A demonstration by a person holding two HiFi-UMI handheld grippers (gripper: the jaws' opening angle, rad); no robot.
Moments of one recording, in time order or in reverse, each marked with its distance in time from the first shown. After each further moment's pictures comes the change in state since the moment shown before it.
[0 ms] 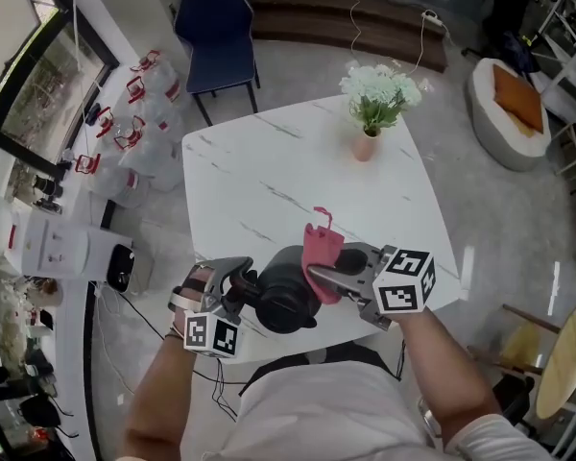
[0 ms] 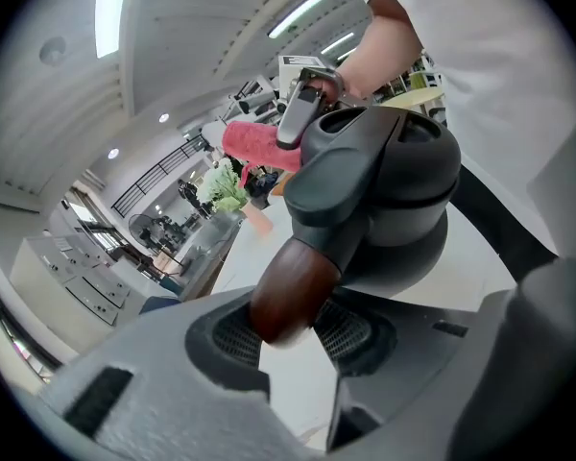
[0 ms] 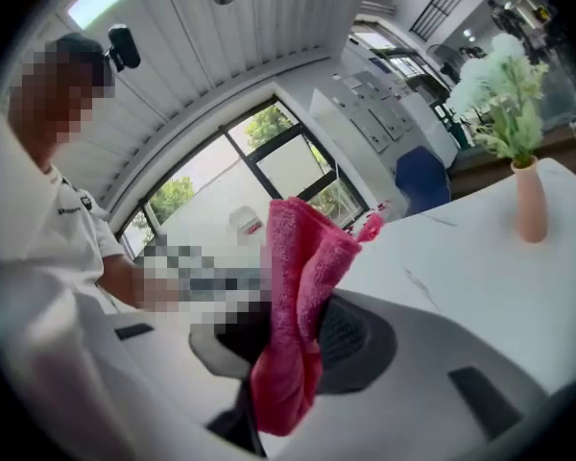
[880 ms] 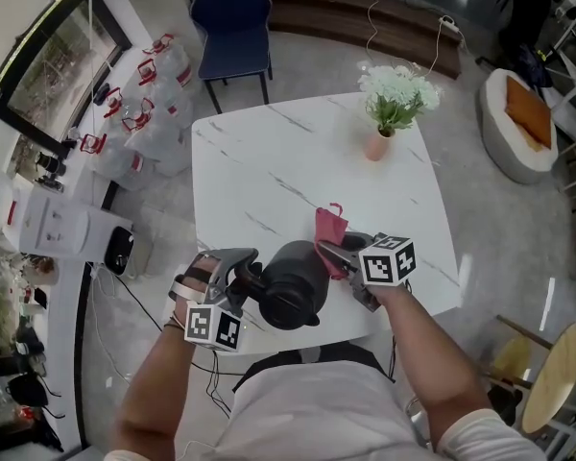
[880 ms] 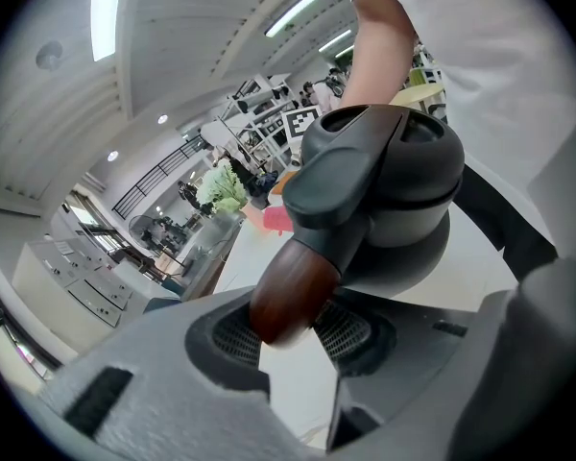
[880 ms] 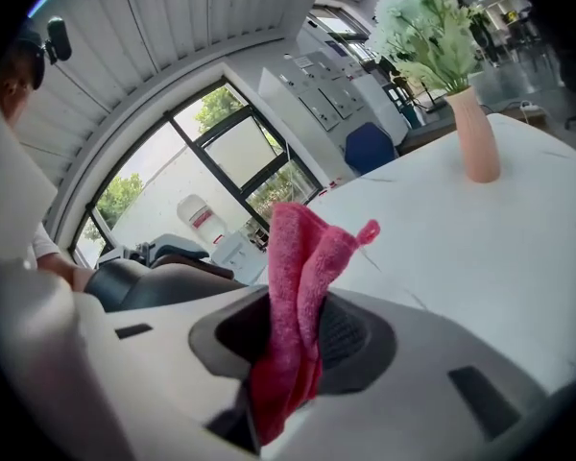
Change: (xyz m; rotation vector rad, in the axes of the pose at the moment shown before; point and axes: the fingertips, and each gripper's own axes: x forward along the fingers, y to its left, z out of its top) left arm -0.001 0.003 0.002 0.017 0.007 0.010; right arm 0.026 -0.107 -0.061 0.155 0.101 -0.220
